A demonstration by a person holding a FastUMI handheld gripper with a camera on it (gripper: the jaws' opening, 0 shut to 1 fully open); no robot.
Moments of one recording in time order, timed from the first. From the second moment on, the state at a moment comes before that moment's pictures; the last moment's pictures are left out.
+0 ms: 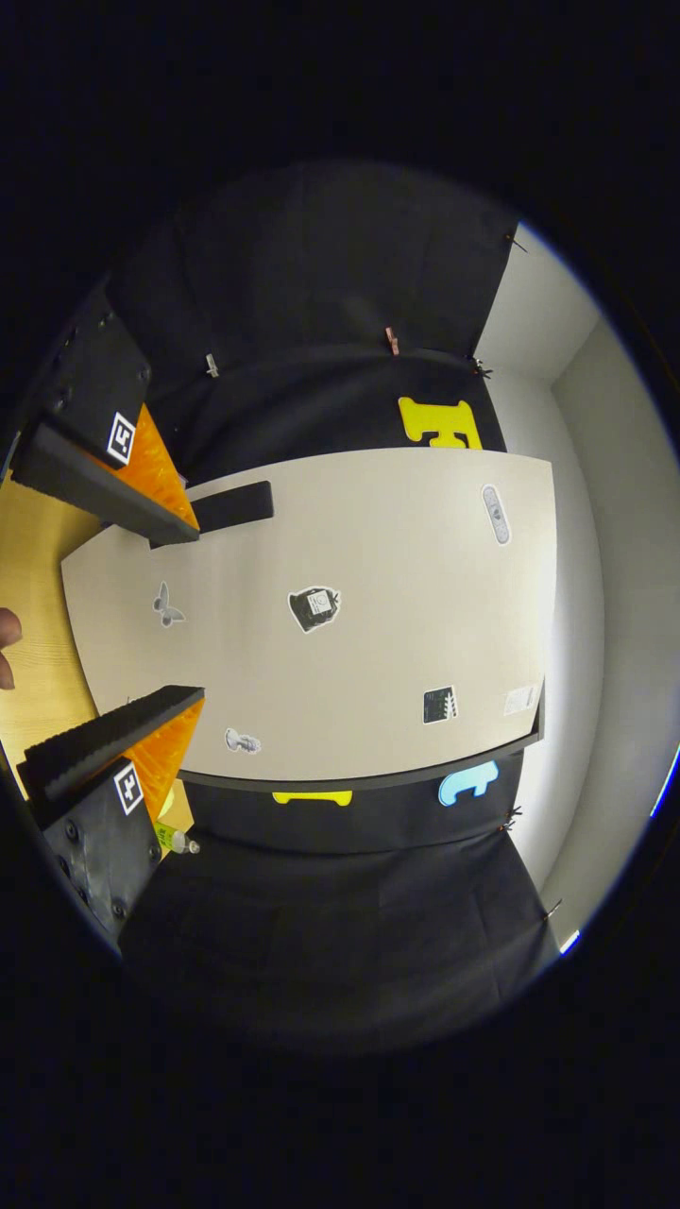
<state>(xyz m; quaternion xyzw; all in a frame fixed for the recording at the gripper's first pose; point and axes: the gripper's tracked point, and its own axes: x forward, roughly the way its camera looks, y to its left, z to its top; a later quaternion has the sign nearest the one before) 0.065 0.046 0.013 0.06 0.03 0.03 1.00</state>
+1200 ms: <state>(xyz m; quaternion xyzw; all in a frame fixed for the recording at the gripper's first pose) 0.061 0.043 0.014 0.06 0.03 0.03 1.00</state>
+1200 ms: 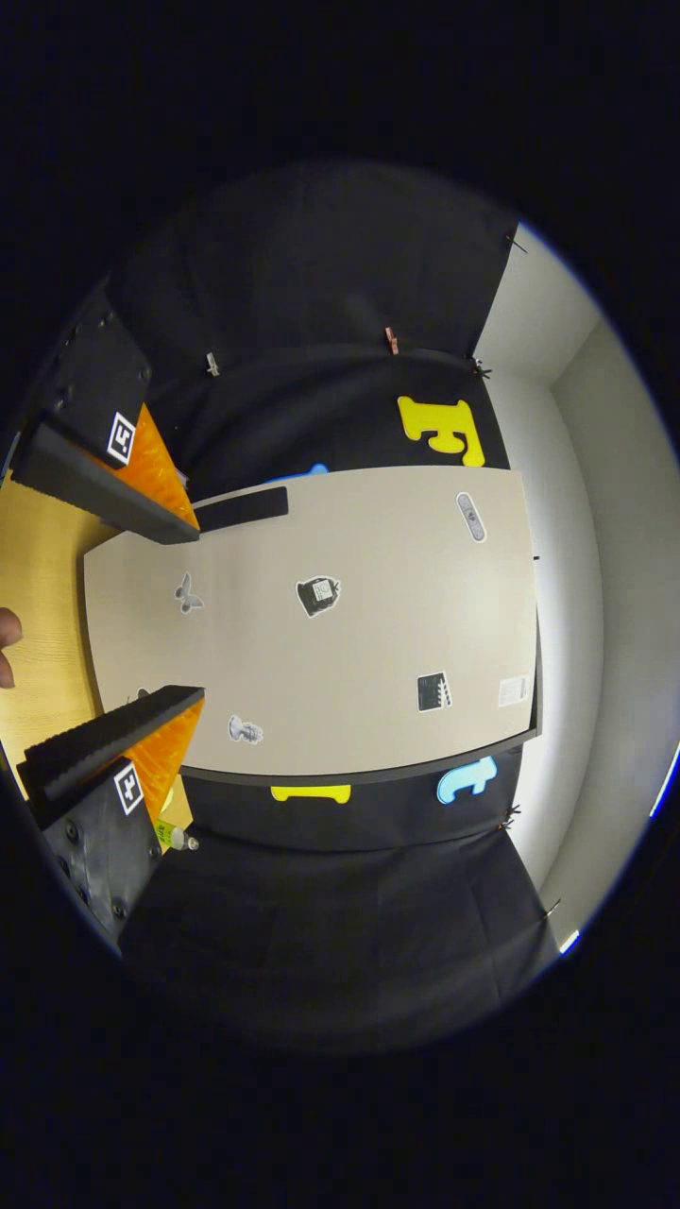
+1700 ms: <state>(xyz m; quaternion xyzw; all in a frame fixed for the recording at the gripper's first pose) 0.061 0.034 0.010 0.06 0.04 0.02 1.00</state>
